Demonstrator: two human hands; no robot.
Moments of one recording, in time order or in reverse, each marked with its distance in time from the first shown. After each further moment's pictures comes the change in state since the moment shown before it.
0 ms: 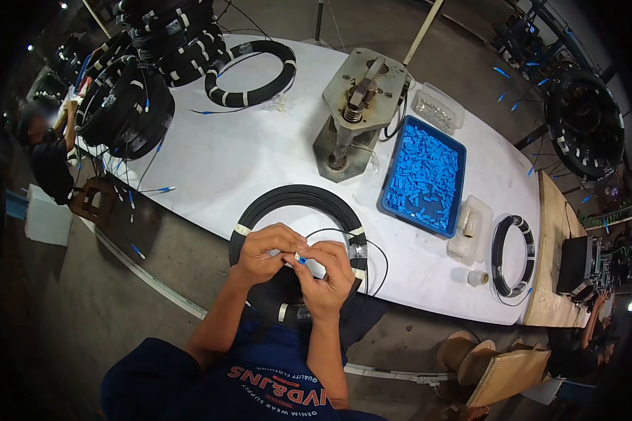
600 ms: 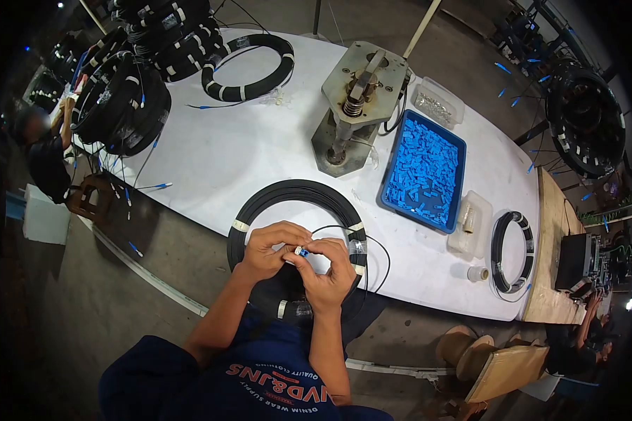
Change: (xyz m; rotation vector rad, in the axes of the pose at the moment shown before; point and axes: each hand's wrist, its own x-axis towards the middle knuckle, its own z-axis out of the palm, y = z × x) left_hand -0.005 -0.010 0.010 -0.045 0.056 -0.120; right_hand -0.004 0.013 0.000 -0.013 0.003 0.024
